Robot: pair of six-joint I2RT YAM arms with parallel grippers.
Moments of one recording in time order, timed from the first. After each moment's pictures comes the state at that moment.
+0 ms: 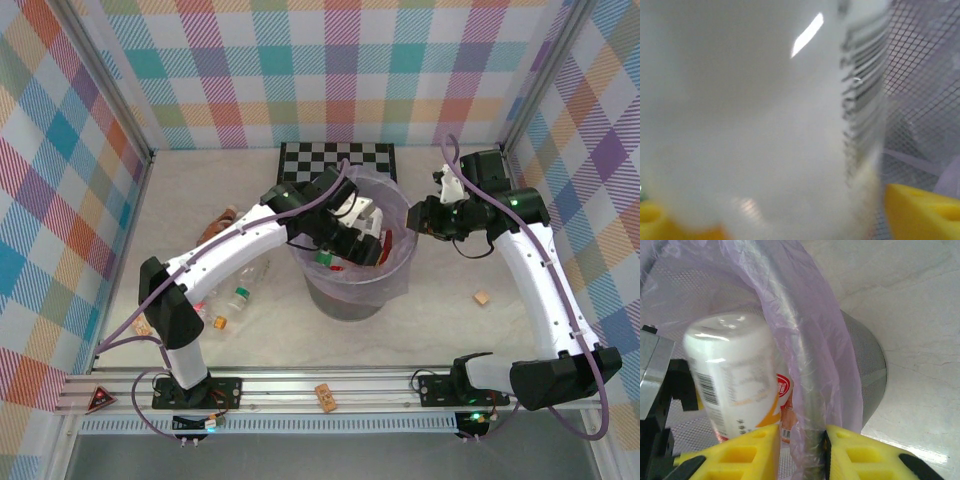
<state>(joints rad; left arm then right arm) -0.85 1.77 1.78 -1.01 0.34 -0.35 0.22 1.26 1.49 -1.20 -0.45 0.39</state>
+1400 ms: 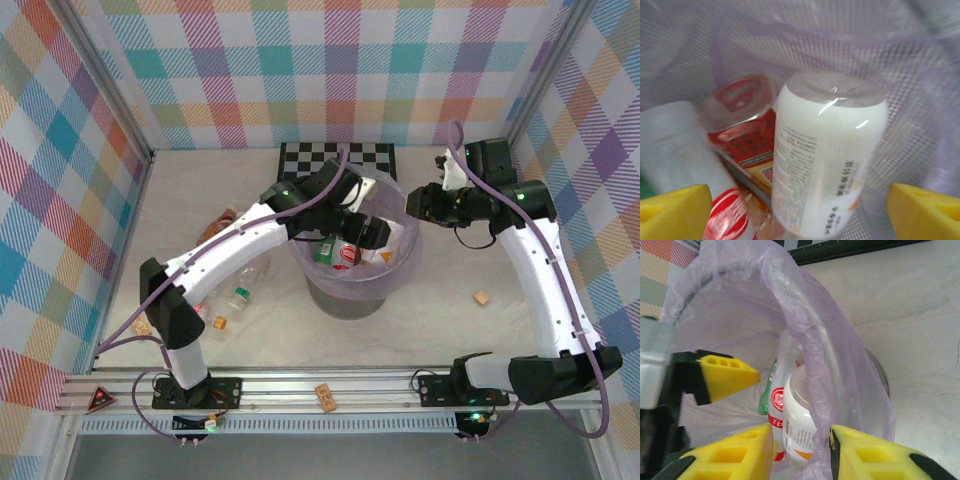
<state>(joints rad) -0.86 1.76 1.84 -0.91 0.18 -0.38 0.22 1.30 1.59 -1.18 -0.44 0.36</state>
